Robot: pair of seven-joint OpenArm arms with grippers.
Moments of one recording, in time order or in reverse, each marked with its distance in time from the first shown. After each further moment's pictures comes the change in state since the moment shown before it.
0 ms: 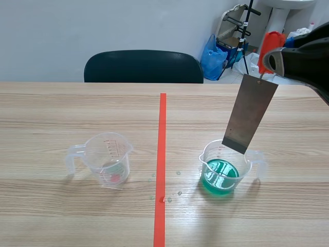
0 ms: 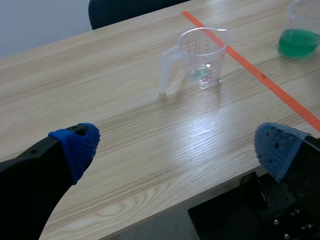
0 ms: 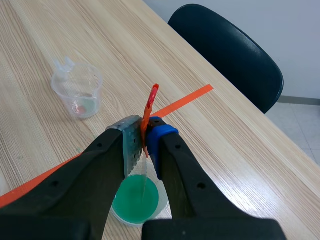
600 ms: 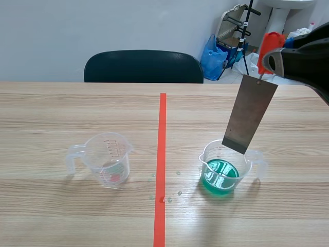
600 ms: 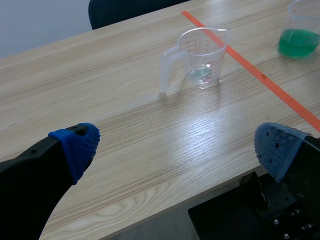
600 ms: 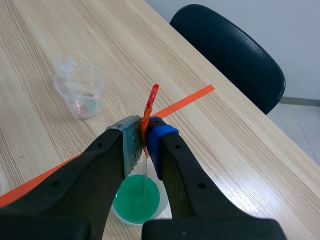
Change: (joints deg) left arm 0.0 0.0 0.0 0.0 0.0 0.0 0.0; right arm 0.0 0.0 0.0 0.0 0.0 0.5 0.0
